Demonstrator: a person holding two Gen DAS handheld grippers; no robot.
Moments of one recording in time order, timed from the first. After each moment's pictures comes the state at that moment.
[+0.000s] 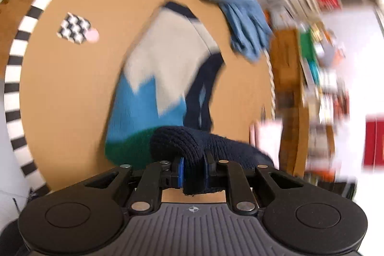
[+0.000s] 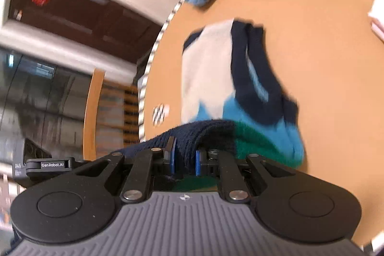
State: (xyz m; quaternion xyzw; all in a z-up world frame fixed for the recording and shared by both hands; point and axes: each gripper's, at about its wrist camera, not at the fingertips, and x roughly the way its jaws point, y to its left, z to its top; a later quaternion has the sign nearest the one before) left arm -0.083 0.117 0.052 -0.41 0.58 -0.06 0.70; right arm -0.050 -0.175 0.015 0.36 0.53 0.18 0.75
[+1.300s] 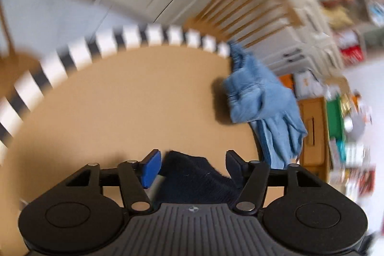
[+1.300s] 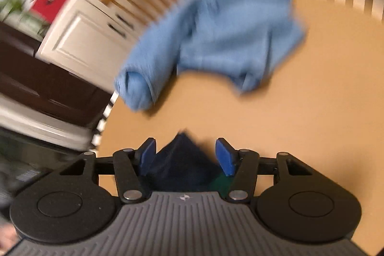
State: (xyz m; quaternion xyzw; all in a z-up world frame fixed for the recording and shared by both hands) left arm 0.124 0.199 -0.020 -0.35 0.49 -0.01 0.80; right arm 0.132 -0.156 -0.033 0.25 0.44 0.03 0.86
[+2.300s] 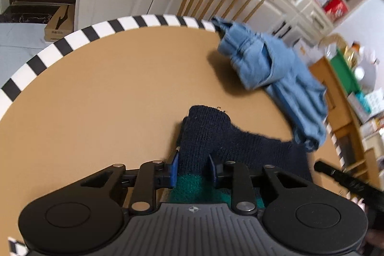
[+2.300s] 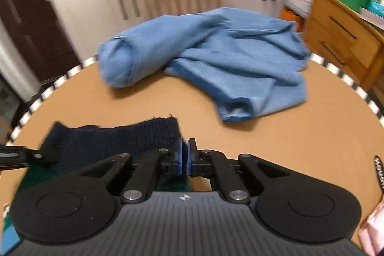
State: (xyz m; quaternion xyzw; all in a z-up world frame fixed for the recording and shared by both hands) left arm 0.126 0.150 -0.091 -0.25 0.47 -0.03 0.85; right arm 0.165 -0.122 -0.097 0.07 0.45 0.00 0.89
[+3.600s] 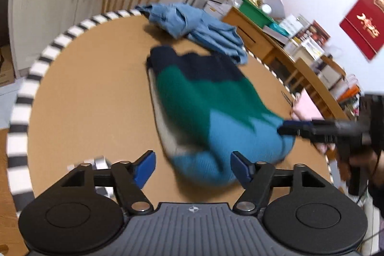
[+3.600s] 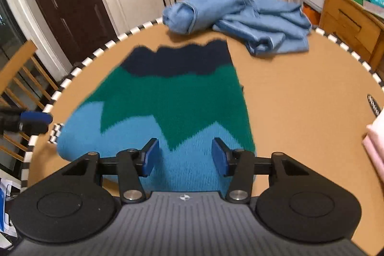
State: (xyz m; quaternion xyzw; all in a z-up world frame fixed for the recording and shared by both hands) left arm -0.037 0.211 -0.070 -0.13 0.44 -0.27 0.85; right arm -0.014 -0.080 -0.081 0.06 0.44 0.09 0.89
